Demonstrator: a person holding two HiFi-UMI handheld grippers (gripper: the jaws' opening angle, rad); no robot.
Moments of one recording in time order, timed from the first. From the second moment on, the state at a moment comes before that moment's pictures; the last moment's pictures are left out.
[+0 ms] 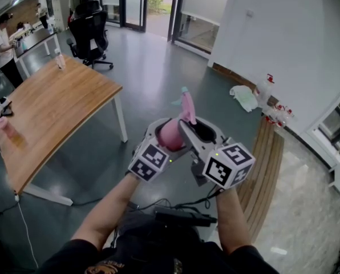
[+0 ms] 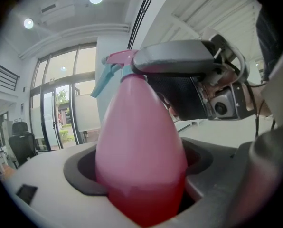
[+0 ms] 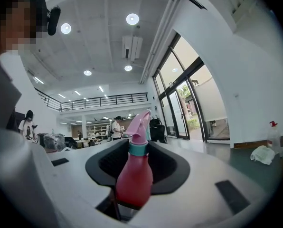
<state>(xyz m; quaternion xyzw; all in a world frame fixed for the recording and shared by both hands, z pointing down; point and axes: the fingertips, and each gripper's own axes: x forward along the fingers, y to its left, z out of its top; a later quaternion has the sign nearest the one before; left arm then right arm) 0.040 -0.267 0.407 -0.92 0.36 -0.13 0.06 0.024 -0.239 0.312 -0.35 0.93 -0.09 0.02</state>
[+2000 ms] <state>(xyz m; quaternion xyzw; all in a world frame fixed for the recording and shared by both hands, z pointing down) 0.050 -0.222 0.398 -0.97 0.21 -0.10 0.04 0.035 -0.204 0.306 -0.23 0.97 -0.06 0.02</state>
